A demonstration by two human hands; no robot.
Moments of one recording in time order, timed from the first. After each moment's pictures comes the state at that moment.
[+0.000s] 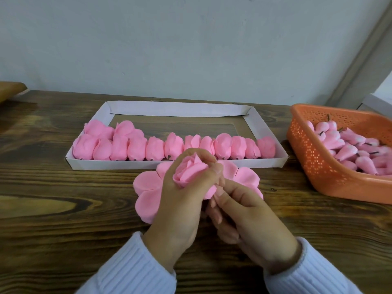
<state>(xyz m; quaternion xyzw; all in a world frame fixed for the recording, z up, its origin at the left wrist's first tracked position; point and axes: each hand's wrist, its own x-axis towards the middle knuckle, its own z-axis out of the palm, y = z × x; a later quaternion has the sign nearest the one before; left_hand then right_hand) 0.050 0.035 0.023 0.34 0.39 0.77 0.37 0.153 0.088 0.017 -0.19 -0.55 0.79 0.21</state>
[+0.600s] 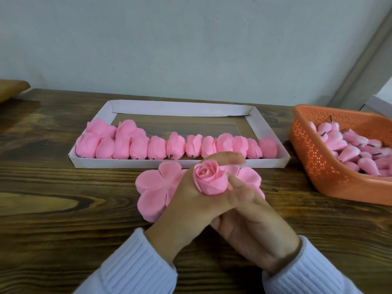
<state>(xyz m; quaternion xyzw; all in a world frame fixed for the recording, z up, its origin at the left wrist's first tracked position) 0.048 0.033 0.020 0.46 0.43 0.68 0.37 0.149 0.089 0.014 -0.11 -0.41 0.88 0.22</state>
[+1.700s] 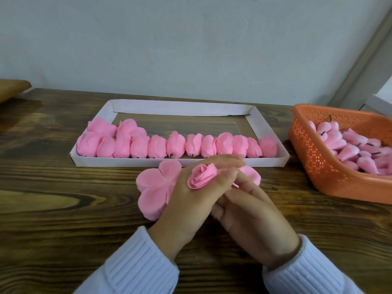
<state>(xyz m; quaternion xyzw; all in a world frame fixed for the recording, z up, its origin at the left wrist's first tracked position) 0.050 0.036 0.017 0.42 0.45 0.71 0.34 0.148 0.091 0.015 -0.10 -0.42 0.86 0.26</state>
